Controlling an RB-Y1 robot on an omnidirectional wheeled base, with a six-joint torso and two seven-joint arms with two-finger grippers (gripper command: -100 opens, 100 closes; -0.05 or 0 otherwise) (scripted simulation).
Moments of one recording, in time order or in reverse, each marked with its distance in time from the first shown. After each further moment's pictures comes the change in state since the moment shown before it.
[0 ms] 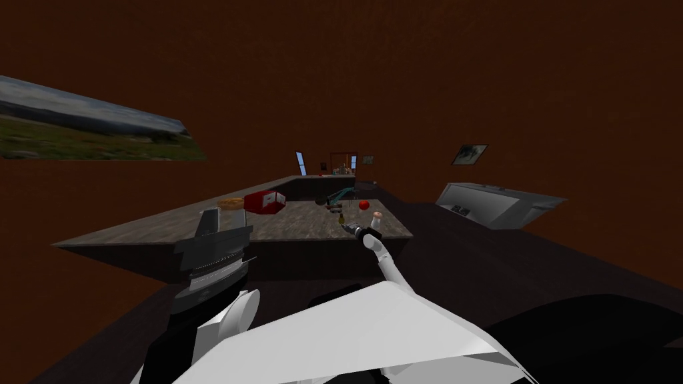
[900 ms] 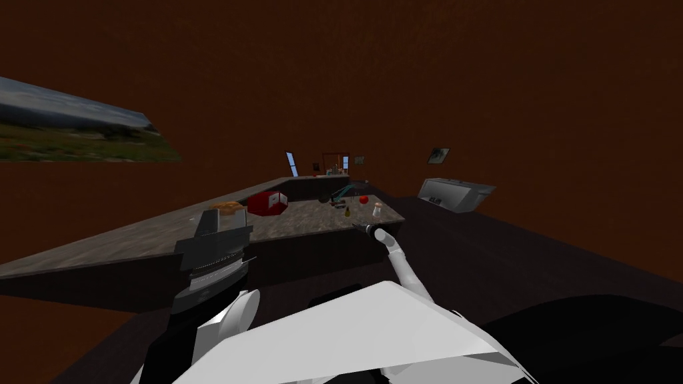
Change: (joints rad) left arm 0.000 0.000 0.000 0.000 0.000 0.000 0.000; right arm -0.032 -0.058 -0.233 0.027 0.032 0.217 -0.032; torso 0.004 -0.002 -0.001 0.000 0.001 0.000
